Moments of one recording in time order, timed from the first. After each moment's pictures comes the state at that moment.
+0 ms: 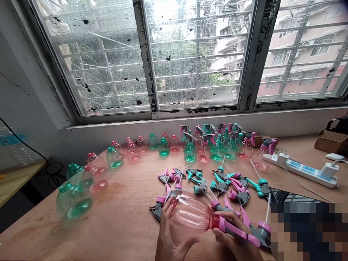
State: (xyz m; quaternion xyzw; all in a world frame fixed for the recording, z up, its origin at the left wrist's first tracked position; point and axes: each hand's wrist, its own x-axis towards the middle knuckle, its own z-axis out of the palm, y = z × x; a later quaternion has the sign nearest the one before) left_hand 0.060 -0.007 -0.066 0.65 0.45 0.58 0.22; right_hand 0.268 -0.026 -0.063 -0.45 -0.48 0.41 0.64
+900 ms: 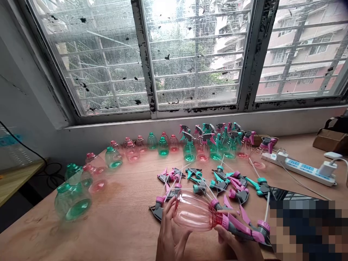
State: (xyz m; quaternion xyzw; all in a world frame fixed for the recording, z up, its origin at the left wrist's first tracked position) left_hand 0.061 -0.006 -0.073 0.68 0.45 0.55 0.18; right_hand 0.274 -0.026 -0.067 -0.48 -0.52 0.34 0.62
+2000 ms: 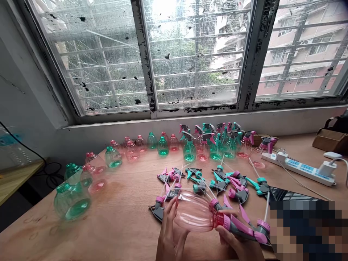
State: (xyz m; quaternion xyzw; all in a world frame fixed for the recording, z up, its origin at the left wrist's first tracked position) left_hand 0.060 -0.008 -0.072 0.69 0.45 0.53 0.19; right_hand 0.274 -0.027 -0.068 -0.47 -0.50 0.36 0.63
